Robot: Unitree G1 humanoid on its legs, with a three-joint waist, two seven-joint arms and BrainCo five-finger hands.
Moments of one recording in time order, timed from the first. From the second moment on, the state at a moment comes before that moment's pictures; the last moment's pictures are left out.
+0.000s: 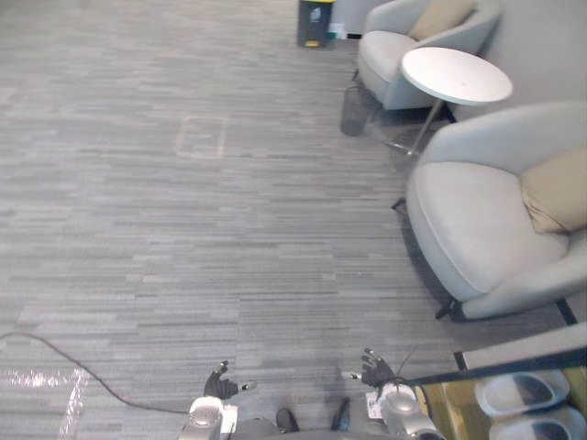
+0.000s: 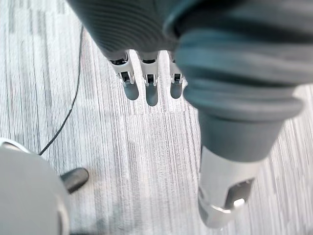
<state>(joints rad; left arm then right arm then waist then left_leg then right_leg) 0.03 0.10 -0.06 0.98 0.02 -0.08 0.13 -0.04 -0.04 0.00 0.97 -0.03 -0.09 -0.06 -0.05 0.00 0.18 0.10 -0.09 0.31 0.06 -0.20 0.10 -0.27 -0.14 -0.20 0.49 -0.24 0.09</state>
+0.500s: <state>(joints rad) 0.05 0.06 0.06 0.92 0.00 -0.10 0.13 -0.02 -0.08 -0.03 0.97 -0.03 -0.08 -0.06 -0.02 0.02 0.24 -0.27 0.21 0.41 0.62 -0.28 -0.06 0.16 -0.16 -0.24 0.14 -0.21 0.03</state>
